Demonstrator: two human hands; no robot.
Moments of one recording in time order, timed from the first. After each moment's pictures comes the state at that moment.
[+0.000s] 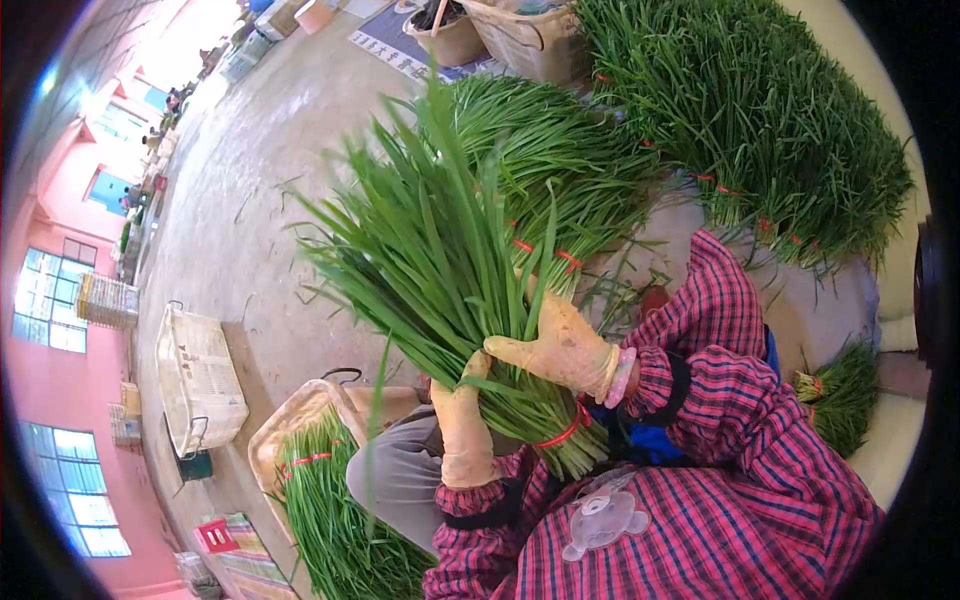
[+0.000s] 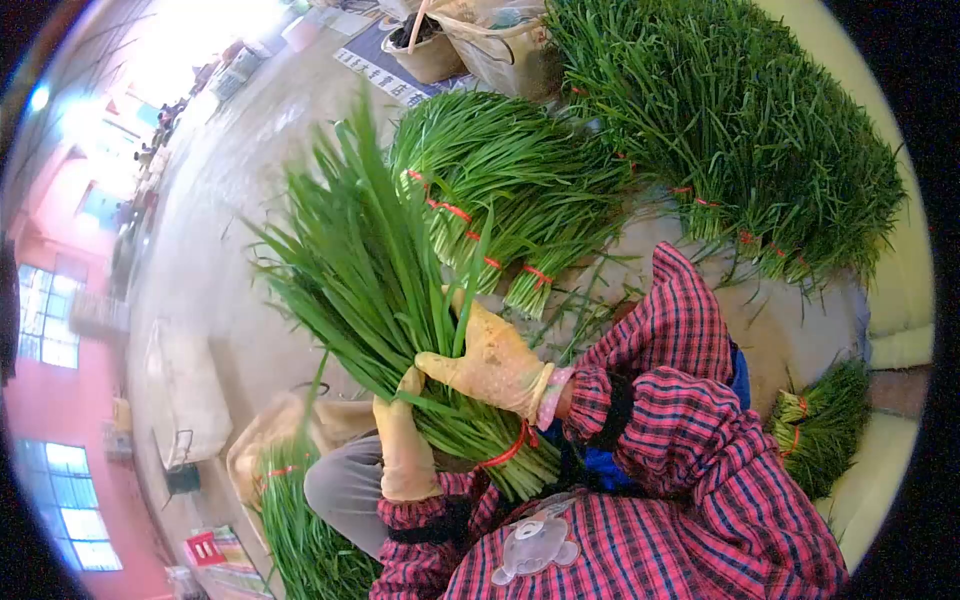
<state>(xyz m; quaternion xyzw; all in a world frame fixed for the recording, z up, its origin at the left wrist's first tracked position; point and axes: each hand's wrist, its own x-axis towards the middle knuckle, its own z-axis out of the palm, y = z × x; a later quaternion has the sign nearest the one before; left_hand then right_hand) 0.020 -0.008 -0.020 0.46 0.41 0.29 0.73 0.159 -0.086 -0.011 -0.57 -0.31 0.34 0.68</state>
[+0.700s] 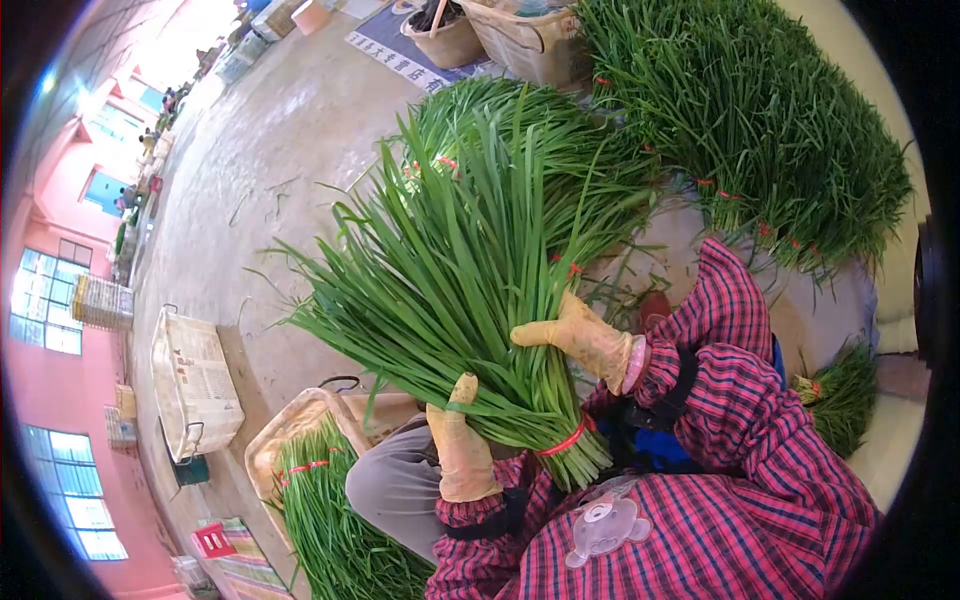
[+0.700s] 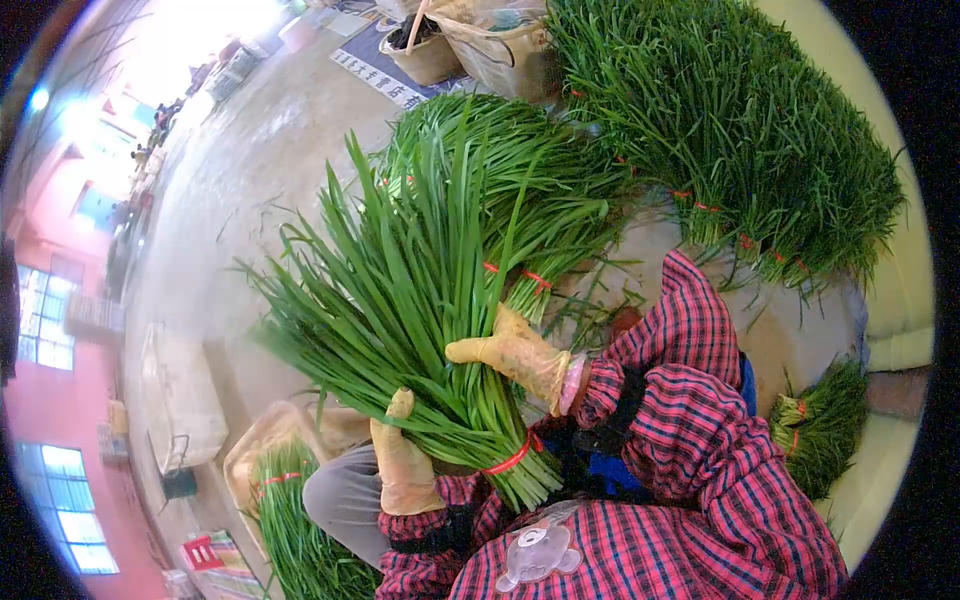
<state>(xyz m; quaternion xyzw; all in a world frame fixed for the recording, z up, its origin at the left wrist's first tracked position) 0.008 -0.007 -0.033 0.38 0.37 0.34 0.77 0.184 -0.092 -0.020 -0.50 -0.19 0.50 0.68</state>
